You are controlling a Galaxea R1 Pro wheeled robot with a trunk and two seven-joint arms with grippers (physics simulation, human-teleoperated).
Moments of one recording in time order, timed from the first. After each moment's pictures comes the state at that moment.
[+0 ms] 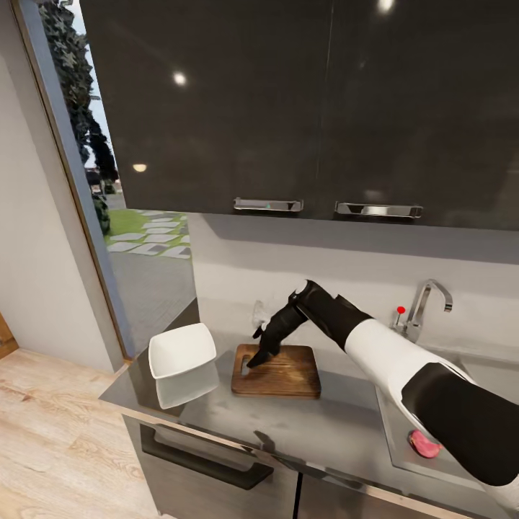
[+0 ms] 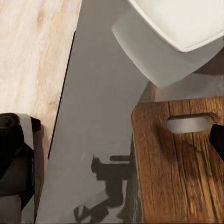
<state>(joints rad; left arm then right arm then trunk) 0.00 0.03 0.01 -0.44 0.00 -0.08 0.00 -1.23 0.07 0.76 -0.50 0.14 0.41 1.22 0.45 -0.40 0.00</state>
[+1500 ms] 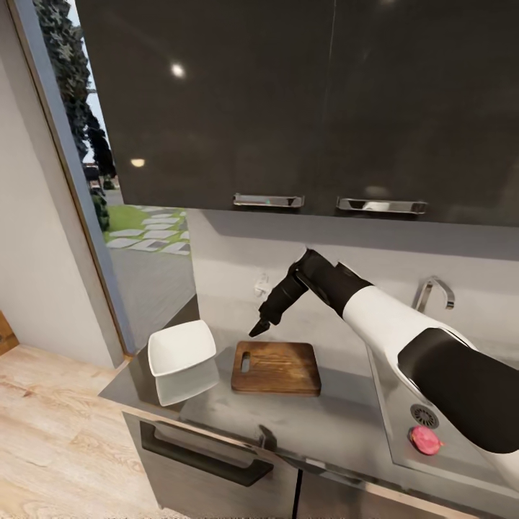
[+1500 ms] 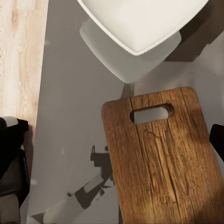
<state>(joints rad) 0.00 0.04 0.01 -0.44 0.01 -0.08 0.00 -1.40 0.10 0.77 -0.42 0.15 0.53 1.22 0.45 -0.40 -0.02</state>
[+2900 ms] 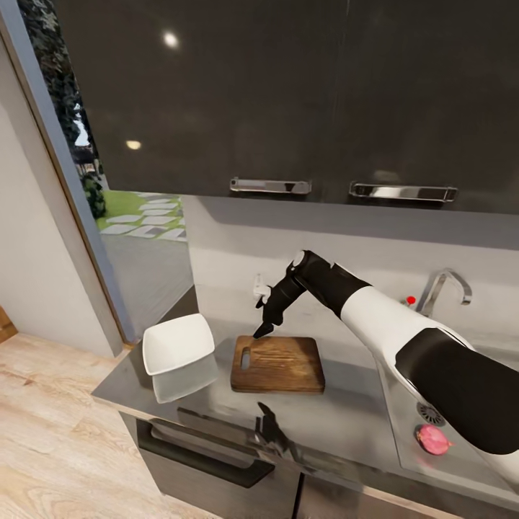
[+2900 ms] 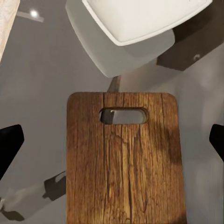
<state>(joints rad) 0.00 0.04 0.01 -0.44 0.01 -0.08 0.00 -1.40 0.11 0.76 -0.42 0.27 0.31 1.21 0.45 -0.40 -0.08</state>
